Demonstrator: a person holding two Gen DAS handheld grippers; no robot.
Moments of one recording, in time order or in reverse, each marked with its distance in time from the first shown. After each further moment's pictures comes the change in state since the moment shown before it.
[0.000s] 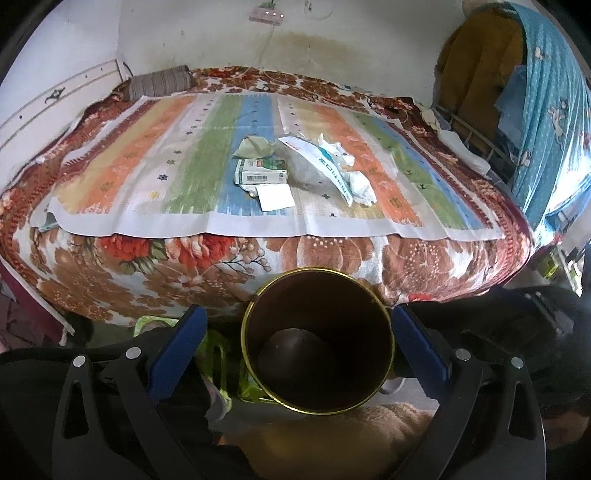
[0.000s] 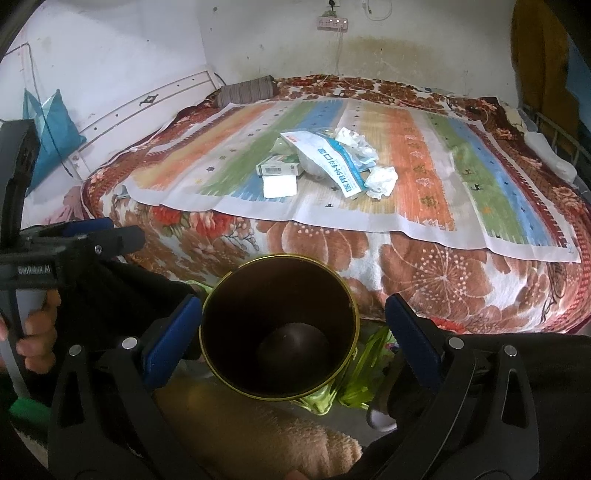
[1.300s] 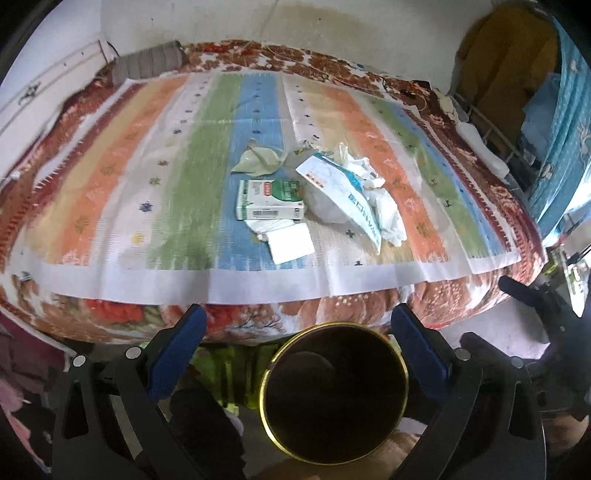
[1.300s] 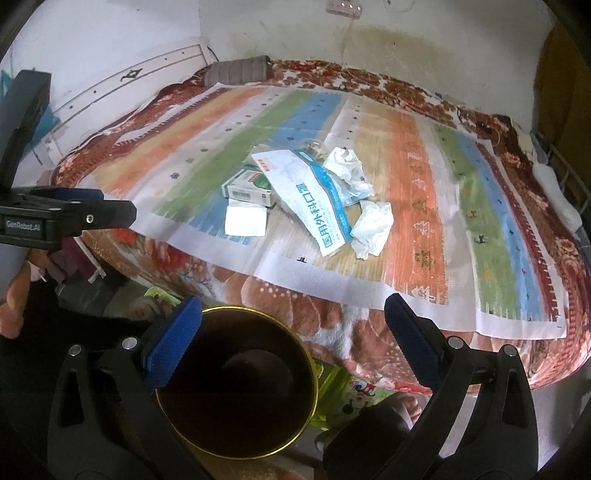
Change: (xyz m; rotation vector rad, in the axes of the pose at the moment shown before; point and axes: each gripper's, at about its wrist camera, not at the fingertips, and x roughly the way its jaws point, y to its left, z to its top) left arm 0.081 0.030 0.124 -0.006 0.148 -0.028; right arm 0.087 -0.021 0.123 -0.090 0.122 -0.068
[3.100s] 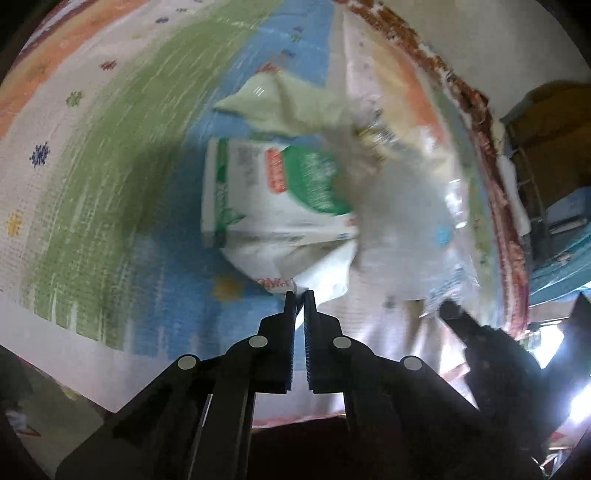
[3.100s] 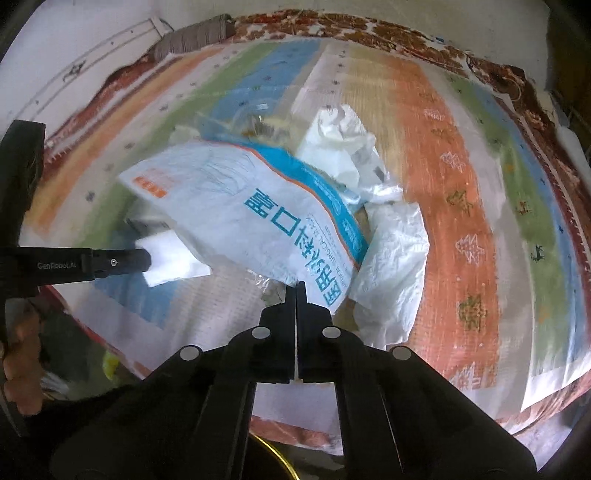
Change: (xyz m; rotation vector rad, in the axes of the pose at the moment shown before) left arm 0.179 0.050 0.080 -0.328 0.212 -0.152; right arm 0.180 -0.052 0.083 0.111 0.146 -0.001
